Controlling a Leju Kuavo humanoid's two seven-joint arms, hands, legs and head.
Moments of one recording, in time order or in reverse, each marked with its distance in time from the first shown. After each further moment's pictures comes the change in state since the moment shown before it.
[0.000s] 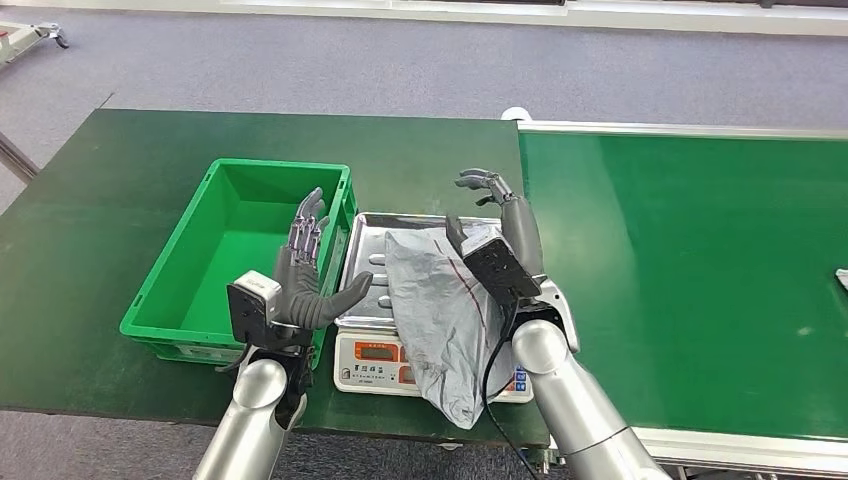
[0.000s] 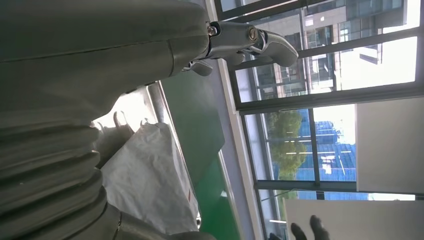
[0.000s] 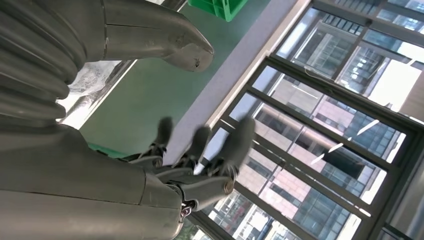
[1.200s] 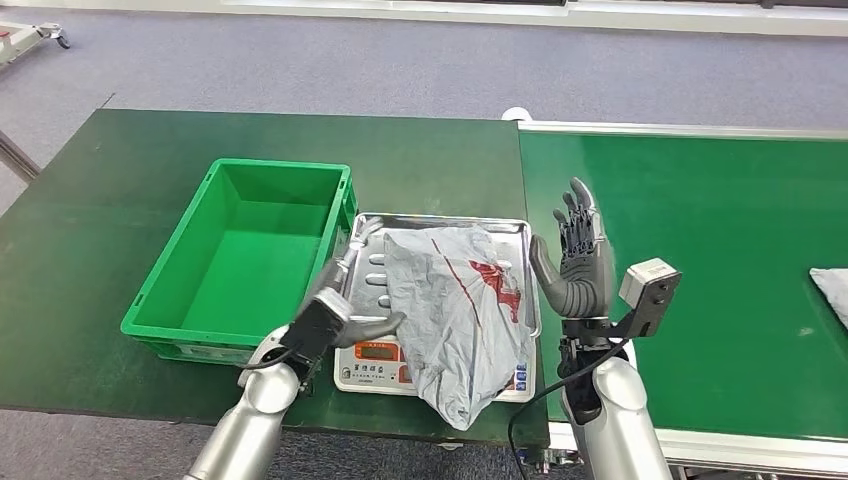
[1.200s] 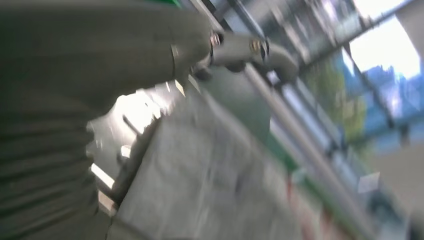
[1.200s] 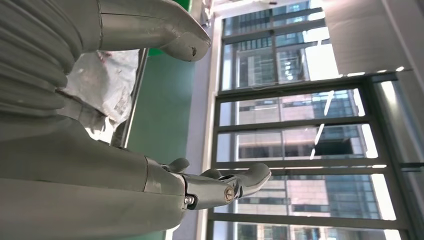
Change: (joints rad) left arm -0.038 0.057 -0.060 0.065 -0.396 -0.157 0.071; right arm 0.226 -0.021 -0.284 -0.220 -0.489 0.362 -0.094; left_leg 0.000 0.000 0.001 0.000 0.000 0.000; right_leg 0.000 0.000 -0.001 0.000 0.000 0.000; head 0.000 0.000
